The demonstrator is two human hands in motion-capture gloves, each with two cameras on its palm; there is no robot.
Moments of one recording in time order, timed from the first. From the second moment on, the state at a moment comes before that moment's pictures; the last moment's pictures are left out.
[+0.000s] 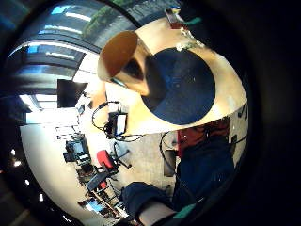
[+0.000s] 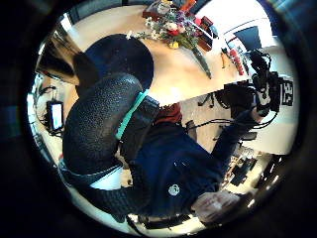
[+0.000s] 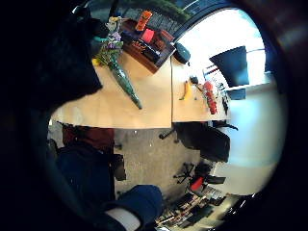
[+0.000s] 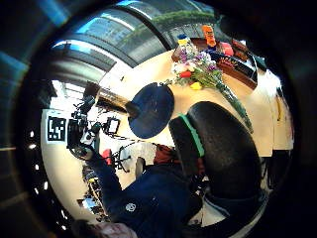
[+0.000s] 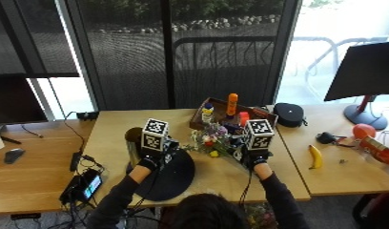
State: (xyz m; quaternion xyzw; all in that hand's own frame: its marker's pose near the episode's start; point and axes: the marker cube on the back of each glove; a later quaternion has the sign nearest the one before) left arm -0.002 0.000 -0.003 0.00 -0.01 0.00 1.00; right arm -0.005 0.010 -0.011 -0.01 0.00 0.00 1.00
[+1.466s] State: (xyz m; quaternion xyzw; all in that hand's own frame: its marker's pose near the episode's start) left arm 0.007 0.022 -0.005 0.03 0.02 0.03 1.00; right arm 0.104 -0.038 0.014 -0.26 -0.14 0.30 0.90
